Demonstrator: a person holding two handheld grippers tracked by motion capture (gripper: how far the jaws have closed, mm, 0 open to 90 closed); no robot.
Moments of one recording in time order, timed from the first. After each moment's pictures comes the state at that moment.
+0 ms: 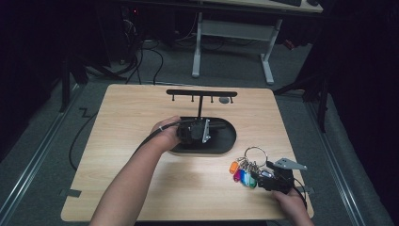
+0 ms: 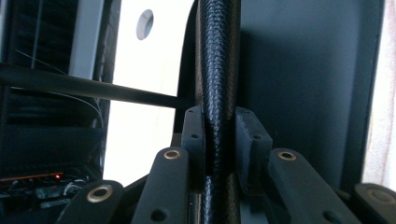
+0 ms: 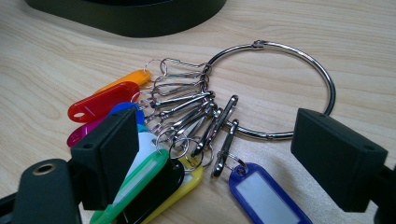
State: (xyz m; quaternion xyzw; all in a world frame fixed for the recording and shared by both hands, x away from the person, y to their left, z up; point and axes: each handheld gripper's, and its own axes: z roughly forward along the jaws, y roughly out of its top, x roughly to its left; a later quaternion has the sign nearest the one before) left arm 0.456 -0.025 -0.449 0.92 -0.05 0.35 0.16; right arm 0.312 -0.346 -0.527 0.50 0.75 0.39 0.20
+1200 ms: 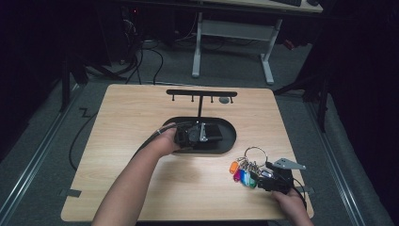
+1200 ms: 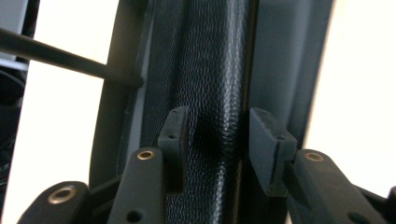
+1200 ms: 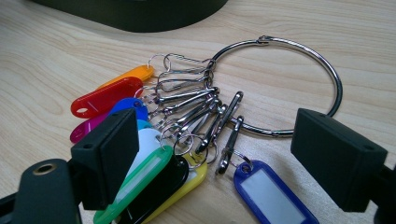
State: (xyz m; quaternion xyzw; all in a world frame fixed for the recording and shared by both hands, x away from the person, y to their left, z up) left arm 0.457 -0.017 -0.466 0.96 0.02 0.23 0.18; right arm 0.312 -0.345 -0.528 0.49 0.75 0.39 0.19
